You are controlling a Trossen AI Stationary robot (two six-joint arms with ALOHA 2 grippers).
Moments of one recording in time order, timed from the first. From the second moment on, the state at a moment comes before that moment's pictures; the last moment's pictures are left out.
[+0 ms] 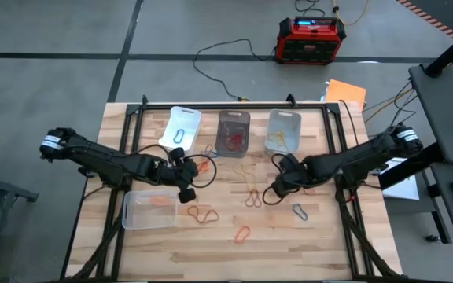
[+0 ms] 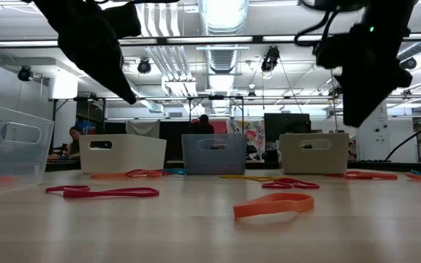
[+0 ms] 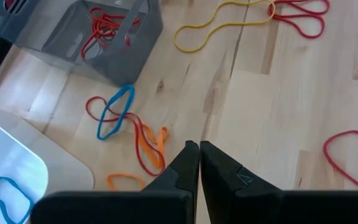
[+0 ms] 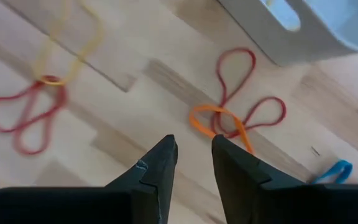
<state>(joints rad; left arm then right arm) -0.22 1.29 0.85 -0.54 -0.43 -0.34 0.22 1.40 0.92 -0.95 0.32 1.14</state>
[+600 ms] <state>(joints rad) -0.22 1.29 0.85 -0.54 -0.44 -0.30 0.16 1.65 0.92 -0.85 0.25 1.11</state>
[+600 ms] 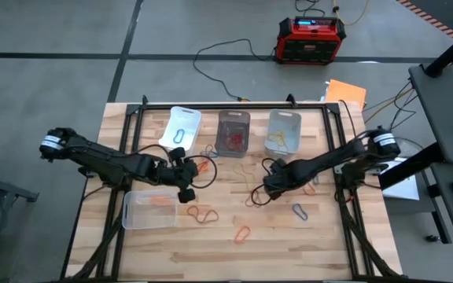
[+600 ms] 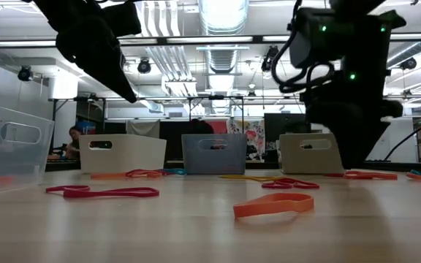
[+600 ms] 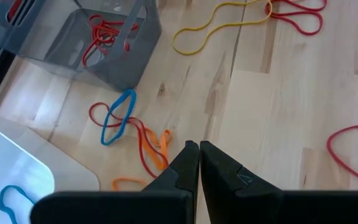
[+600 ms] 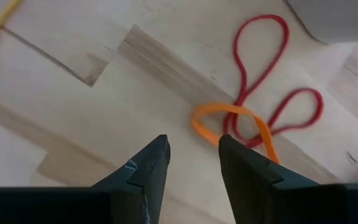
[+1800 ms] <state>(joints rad) -0.23 1.29 0.84 -0.36 -0.37 -0.17 0.12 1.60 0.91 -0.64 0.16 0.77</state>
